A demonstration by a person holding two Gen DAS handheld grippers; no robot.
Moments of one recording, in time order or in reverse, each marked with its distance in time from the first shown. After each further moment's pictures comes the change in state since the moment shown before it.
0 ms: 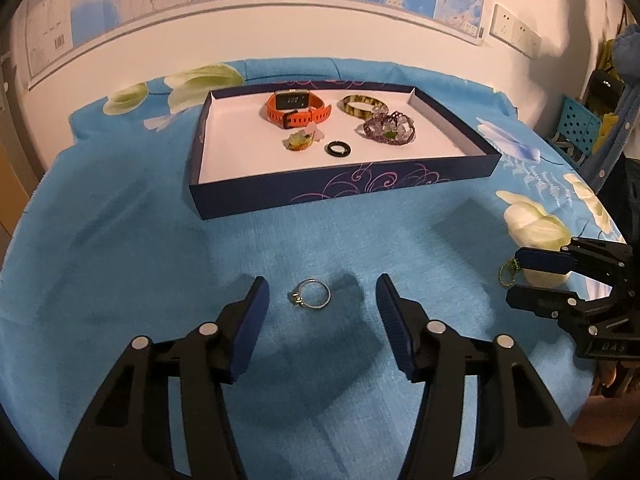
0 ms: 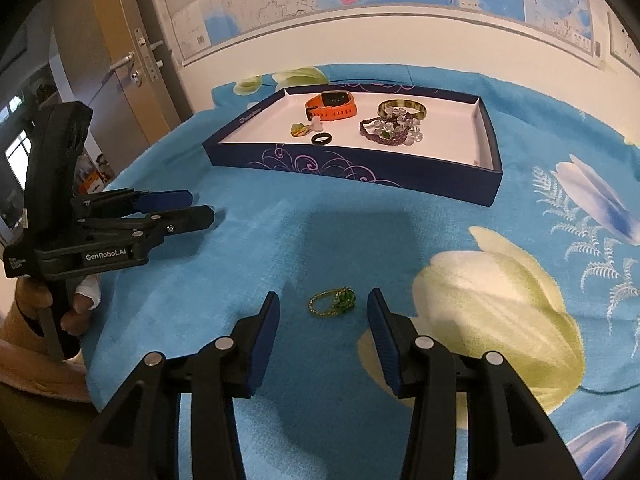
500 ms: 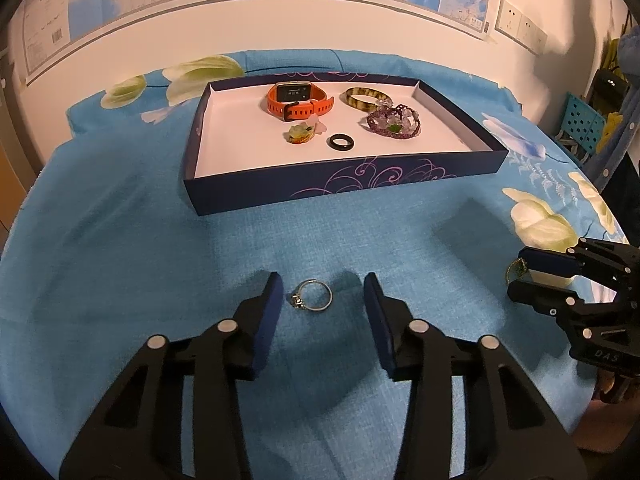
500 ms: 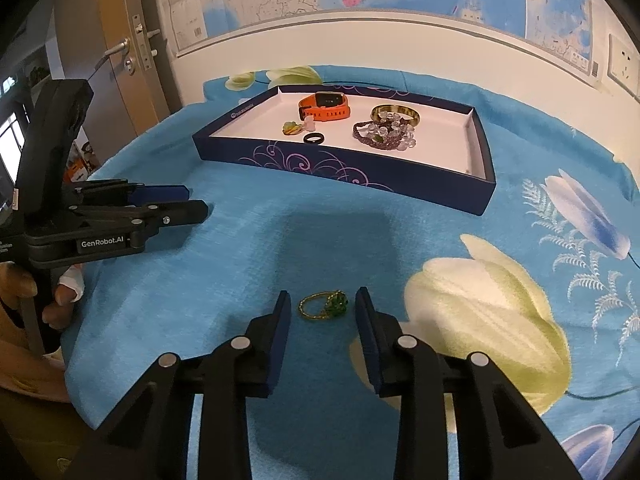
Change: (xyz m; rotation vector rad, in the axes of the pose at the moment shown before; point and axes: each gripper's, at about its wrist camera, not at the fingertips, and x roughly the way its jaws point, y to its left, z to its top) left arm 0.007 -0.001 0.002 -0.002 0.019 0.010; right arm 0.004 0.004 0.000 -0.043 -0.007 -0.077
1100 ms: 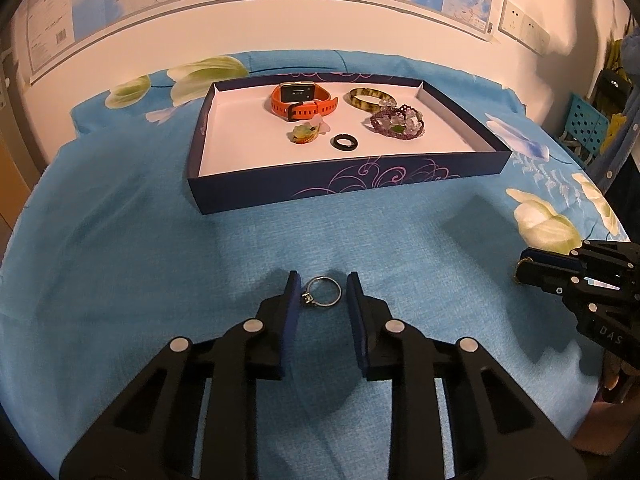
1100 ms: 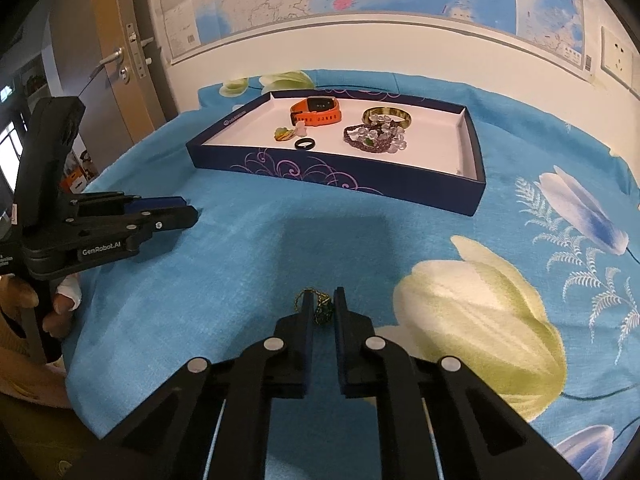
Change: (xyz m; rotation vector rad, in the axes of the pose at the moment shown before) left arm 0.000 0.000 0.000 -0.009 -0.004 0.013; right arm 0.000 -0.007 0.002 0.028 -0.012 0.003
